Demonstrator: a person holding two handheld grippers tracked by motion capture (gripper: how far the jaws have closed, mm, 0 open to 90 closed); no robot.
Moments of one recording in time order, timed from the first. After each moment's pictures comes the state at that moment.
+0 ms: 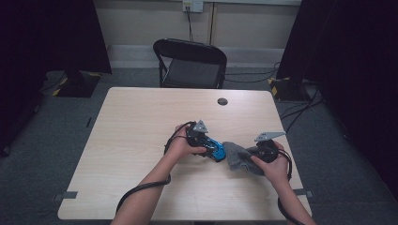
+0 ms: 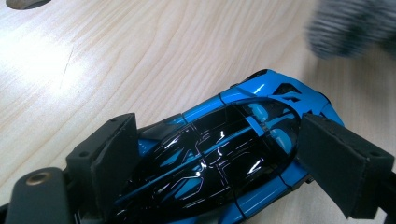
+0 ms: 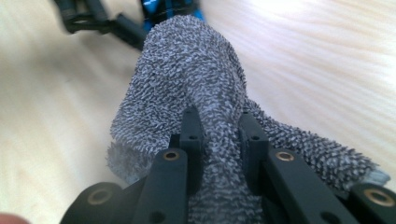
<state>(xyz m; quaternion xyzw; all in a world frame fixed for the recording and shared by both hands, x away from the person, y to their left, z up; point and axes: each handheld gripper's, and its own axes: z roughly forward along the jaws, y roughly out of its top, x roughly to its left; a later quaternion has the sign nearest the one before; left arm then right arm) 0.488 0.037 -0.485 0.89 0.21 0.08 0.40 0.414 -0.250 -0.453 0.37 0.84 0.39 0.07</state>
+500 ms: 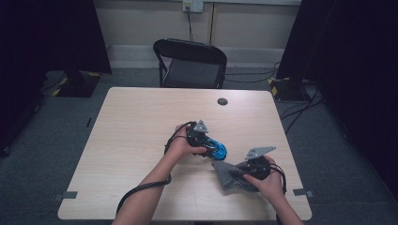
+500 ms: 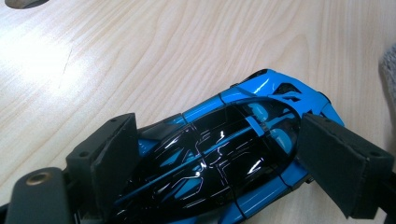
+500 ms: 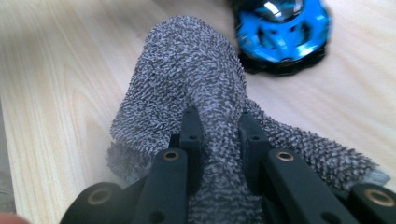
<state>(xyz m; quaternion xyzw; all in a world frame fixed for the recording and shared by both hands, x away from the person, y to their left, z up) 0.487 0.036 -0.485 0.89 0.21 0.08 0.40 0.371 -0.222 -0.470 0.31 0.87 0.39 0.02</state>
